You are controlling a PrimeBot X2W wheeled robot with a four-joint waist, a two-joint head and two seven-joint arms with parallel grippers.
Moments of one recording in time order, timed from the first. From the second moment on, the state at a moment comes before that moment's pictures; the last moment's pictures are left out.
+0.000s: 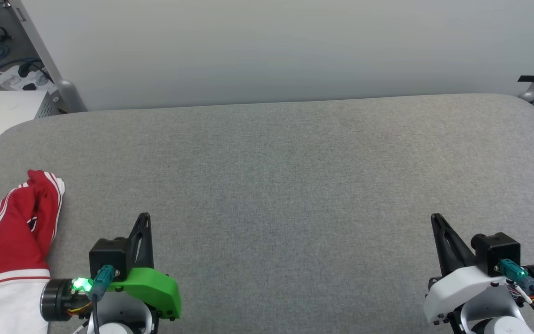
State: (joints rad) left arm 0.02 0.06 0.00 0.00 -0.01 0.00 0.00; right arm 0.02 -0.05 0.00 0.00 0.01 0.13 0.00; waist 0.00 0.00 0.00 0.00
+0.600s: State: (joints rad) left arm 0.02 0.06 0.00 0.00 -0.01 0.00 0.00; right arm 0.02 -0.05 0.00 0.00 0.01 0.13 0.00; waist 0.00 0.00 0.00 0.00
